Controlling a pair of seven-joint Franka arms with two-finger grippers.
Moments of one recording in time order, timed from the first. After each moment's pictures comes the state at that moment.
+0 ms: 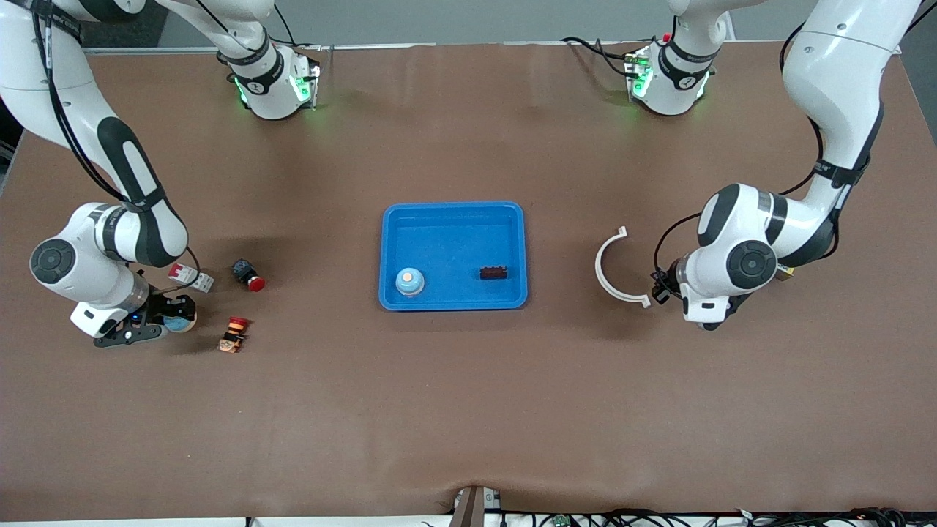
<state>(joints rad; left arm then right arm) 0.22 0.52 -0.45 -1.93 0.24 2.14 -1.12 -0.21 0.58 -0.02 -1.94 -0.07 2.57 -0.36</state>
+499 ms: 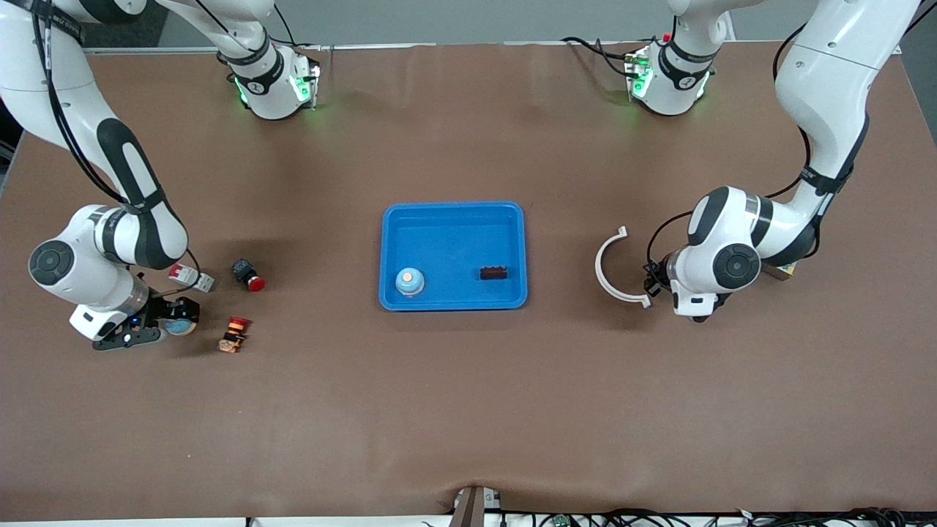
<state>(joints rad) 0.23 0.55 -0.45 -1.99 0.24 2.17 -1.14 -0.21 0.59 0.00 -1.91 -0.06 2.55 -0.36</state>
